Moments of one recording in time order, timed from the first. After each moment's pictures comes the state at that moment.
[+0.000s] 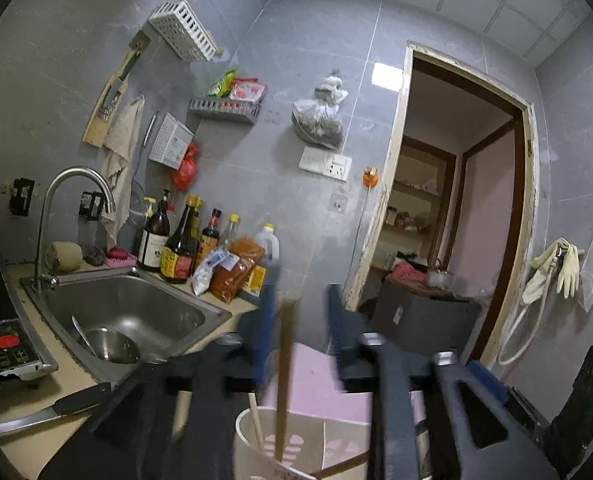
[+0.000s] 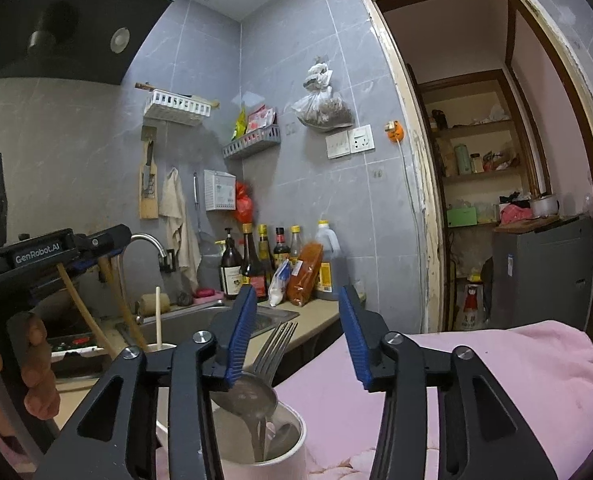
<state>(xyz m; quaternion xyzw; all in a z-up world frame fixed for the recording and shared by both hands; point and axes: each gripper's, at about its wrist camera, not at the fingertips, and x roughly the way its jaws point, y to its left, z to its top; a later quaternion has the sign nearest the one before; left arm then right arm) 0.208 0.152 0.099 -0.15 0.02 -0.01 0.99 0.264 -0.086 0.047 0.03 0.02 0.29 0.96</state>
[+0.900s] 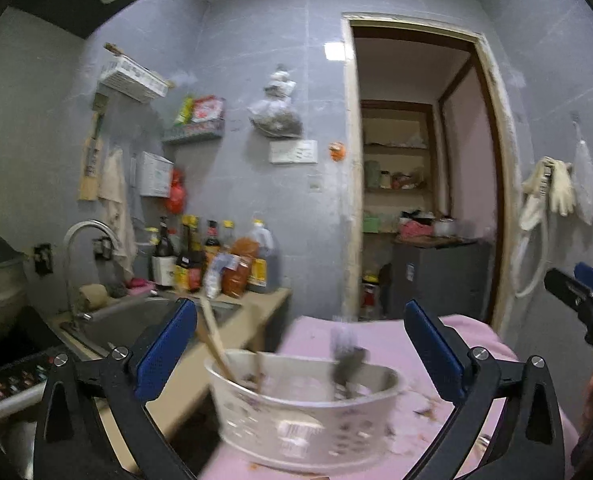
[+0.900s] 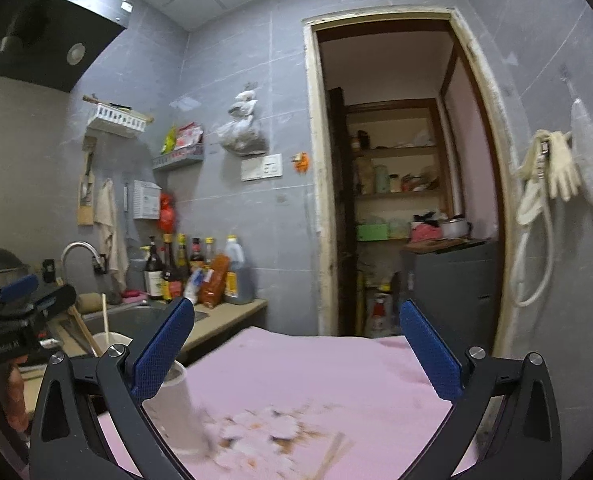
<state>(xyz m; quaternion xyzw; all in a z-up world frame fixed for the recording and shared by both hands) 0.146 0.036 0.090 -0.01 0.05 0.01 1.00 0.175 -0.205 0.095 0.00 0.02 0.13 0.99</state>
